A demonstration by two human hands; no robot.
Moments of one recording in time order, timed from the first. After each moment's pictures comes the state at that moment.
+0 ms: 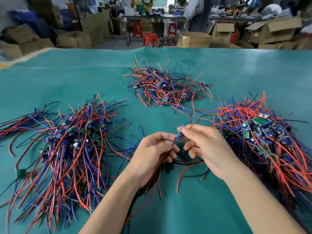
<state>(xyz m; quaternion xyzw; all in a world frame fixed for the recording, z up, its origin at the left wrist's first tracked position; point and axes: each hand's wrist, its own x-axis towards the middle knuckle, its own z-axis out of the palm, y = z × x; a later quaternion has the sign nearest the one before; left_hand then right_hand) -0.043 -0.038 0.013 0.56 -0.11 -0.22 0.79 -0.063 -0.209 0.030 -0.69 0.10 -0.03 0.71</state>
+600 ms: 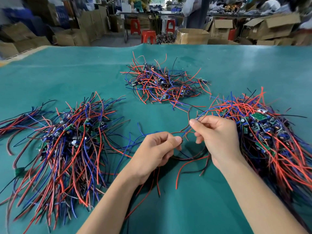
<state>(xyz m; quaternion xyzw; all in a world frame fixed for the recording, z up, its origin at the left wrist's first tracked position) -0.046 -0.039 0.018 0.63 -0.18 -0.22 0.72 -0.059 -0.217 0.029 -0.72 0.12 -0.22 0.64</state>
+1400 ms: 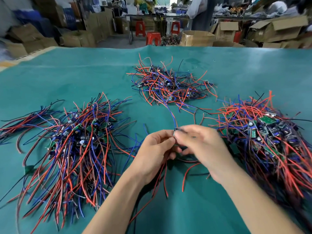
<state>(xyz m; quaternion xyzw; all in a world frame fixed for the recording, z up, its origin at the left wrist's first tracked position) -0.043 -0.039 0.014 0.55 -0.13 -0.20 0.80 -0.074 -0.182 0.038 -0.77 0.04 -0.07 0.63</state>
